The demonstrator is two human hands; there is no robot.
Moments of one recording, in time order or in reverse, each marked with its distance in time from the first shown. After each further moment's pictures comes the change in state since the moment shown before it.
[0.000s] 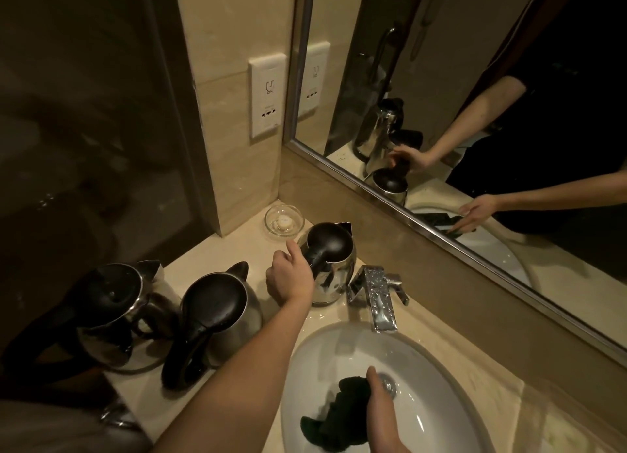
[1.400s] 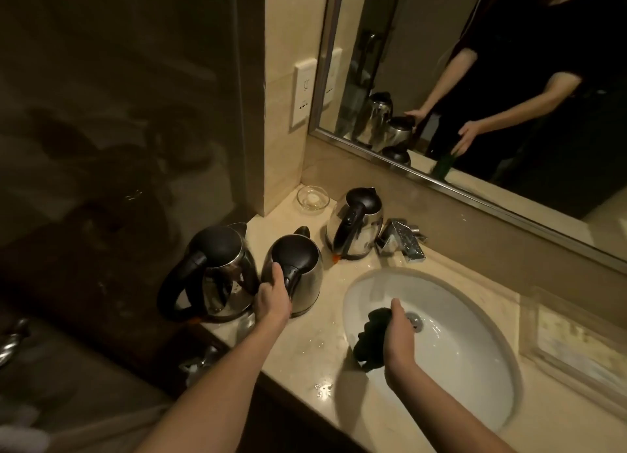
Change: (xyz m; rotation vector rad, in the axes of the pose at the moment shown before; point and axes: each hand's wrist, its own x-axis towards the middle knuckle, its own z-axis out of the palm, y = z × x) left_hand -0.008 -0.112 -0.212 0.007 -0.435 -0.136; right_hand -0.149 0.059 0.085 0.065 0.182 -0.262
